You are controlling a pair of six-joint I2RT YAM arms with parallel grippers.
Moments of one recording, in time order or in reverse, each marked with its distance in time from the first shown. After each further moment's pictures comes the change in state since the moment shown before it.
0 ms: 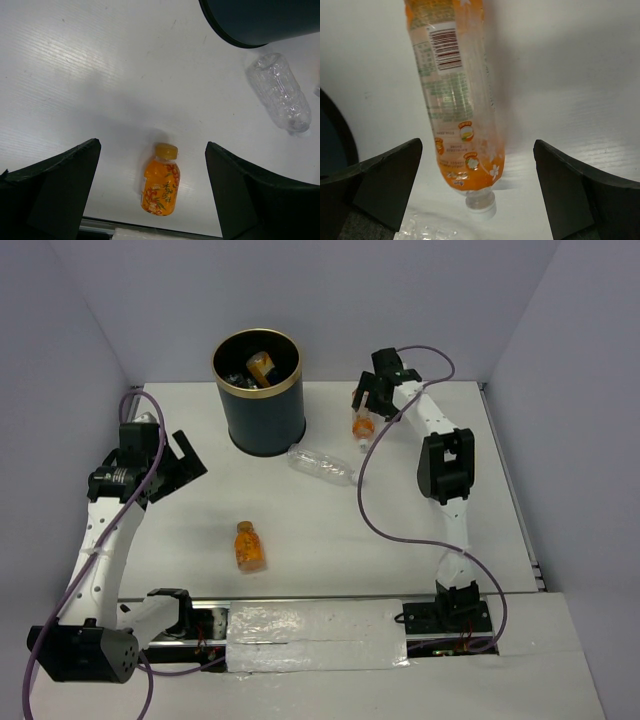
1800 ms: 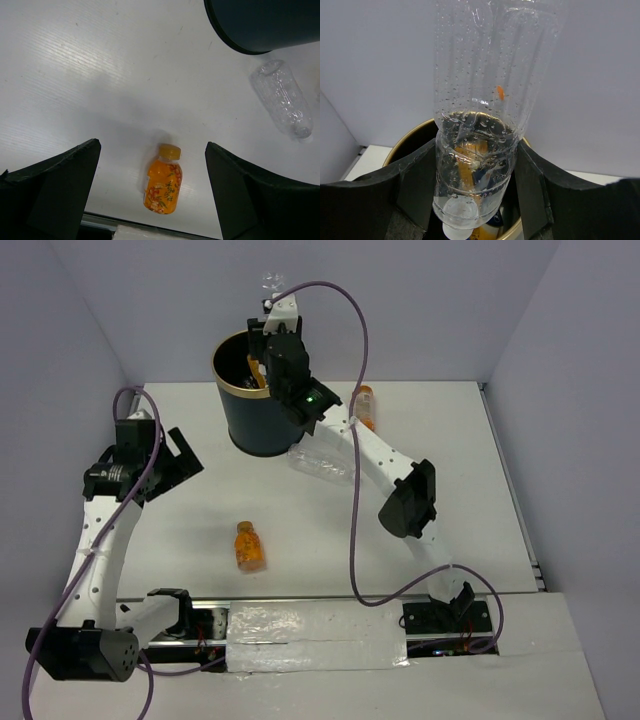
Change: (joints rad) left arm 0.000 0.016 0.058 -0.053 -0.045 -0.006; right arm 0.575 -0.109 0.233 0.777 0.538 -0.536
